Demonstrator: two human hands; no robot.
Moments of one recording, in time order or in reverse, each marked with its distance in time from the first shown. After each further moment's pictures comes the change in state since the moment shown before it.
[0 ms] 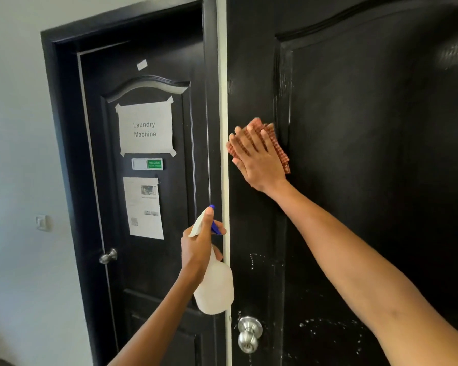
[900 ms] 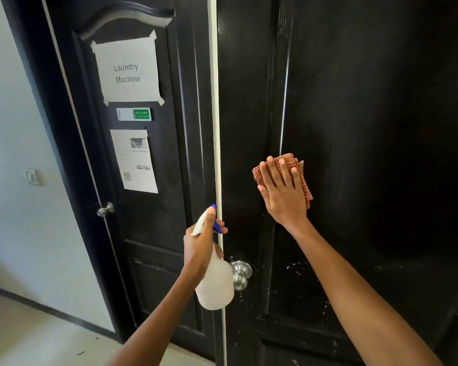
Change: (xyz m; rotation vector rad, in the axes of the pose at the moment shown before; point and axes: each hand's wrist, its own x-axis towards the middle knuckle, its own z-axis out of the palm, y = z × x) left_hand -0.071 -0.070 0.006 0.024 -0.040 -0.221; right_hand -0.217 -0.041 0.045 0.072 -0.122 0.270
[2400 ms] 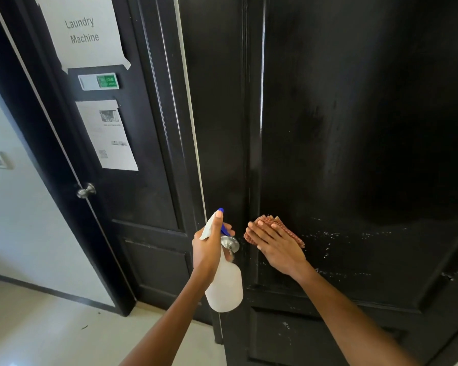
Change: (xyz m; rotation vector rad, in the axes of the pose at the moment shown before) left_hand -0.029 -0.066 0.054 0.008 -0.042 -0.180; right_hand -0.213 0.009 0.080 -0.019 -0.433 -0.354
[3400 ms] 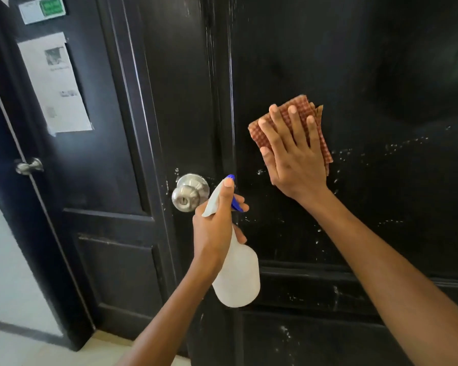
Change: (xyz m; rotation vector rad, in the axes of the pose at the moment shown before) left_hand -0.011 -0.185 0.076 -0.081 -0.113 0.318; right_hand -0.003 0.049 0.044 -0.113 0.691 0.289
